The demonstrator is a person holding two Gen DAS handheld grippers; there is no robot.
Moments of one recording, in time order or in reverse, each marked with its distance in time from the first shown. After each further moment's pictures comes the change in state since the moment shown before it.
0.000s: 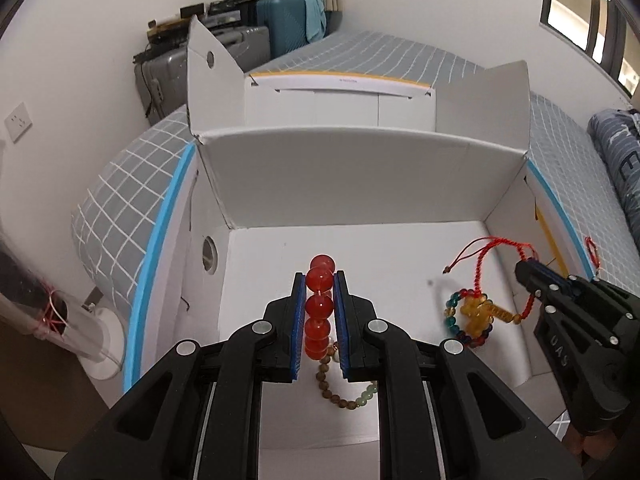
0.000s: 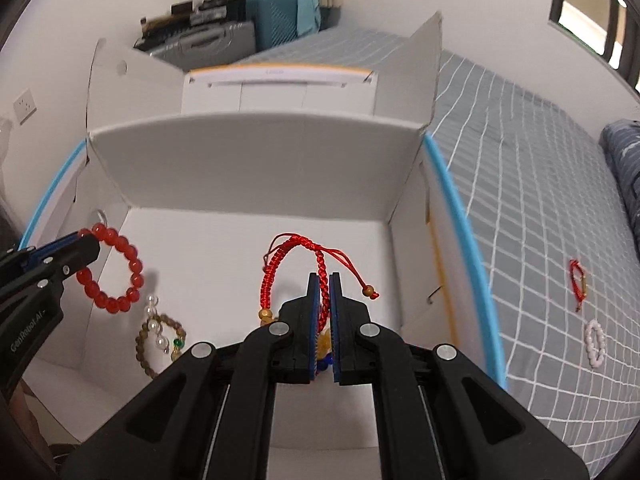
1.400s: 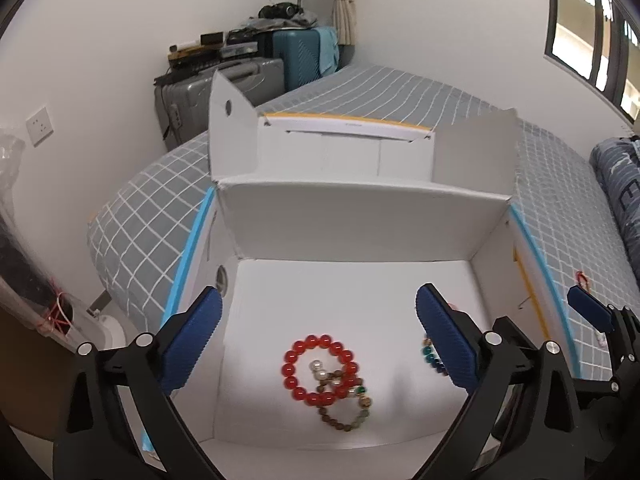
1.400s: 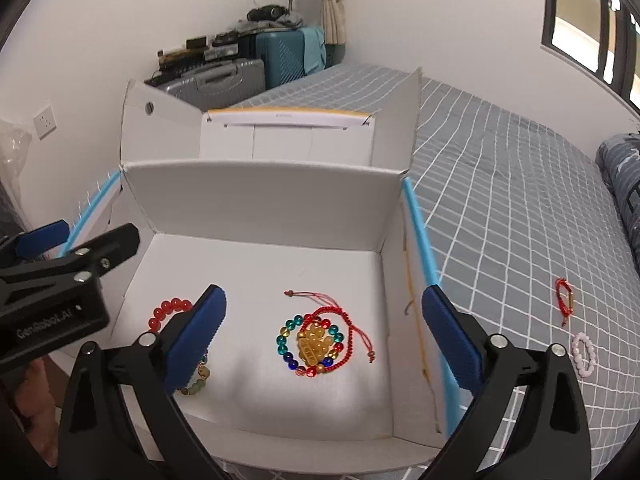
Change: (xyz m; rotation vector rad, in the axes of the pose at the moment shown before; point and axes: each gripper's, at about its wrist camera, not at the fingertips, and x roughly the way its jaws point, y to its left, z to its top) left arm -0.042 -0.015 0.011 -0.060 -0.122 0.030; right arm -0.057 -0.012 -0.003 -0.006 -0.151 0.023
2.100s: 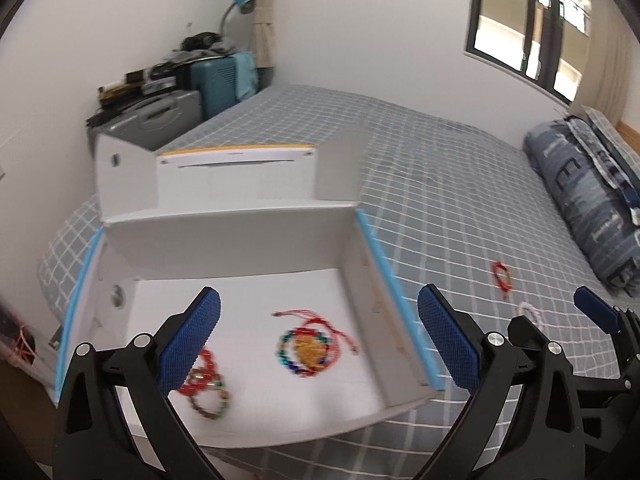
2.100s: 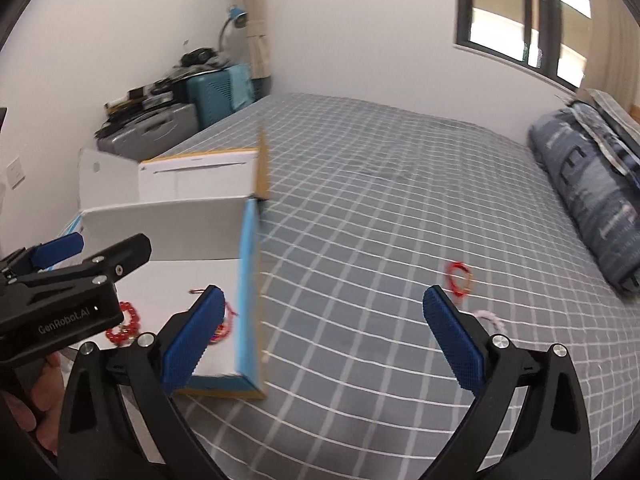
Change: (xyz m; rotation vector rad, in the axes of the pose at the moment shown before) left arm -0.049 -0.132 -0.006 0.118 -0.064 -0.203; right arm -0.099 -0.129 -0.028 0.140 -0.089 -0.156
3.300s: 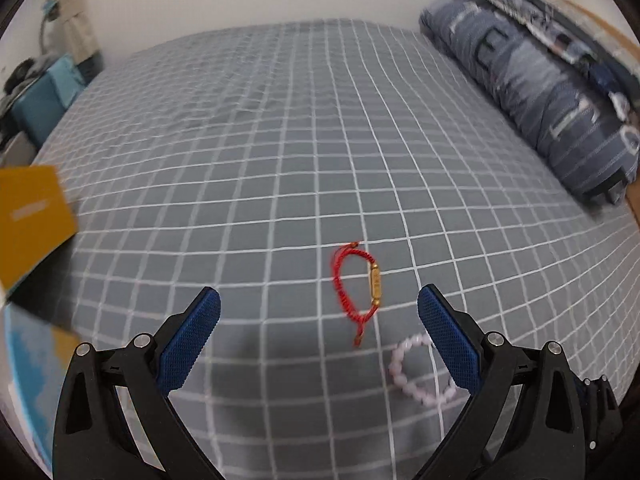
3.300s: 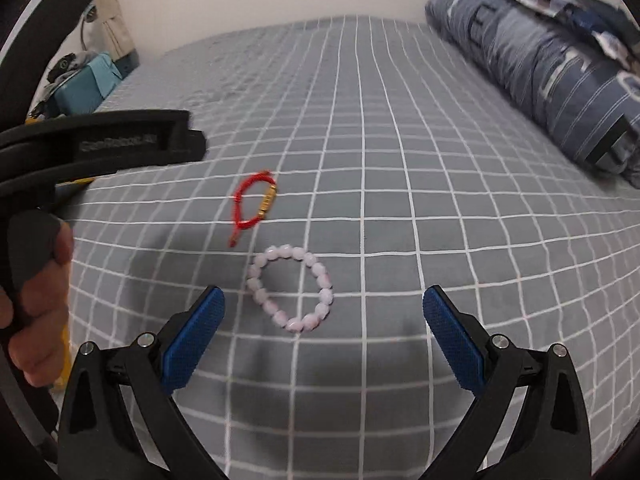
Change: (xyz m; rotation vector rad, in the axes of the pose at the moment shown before) left arm 0.217 -0.307 0.024 0.340 0.289 -0.212; right arm 0.121 -0.250 -0.075 0.295 0.260 -0.162
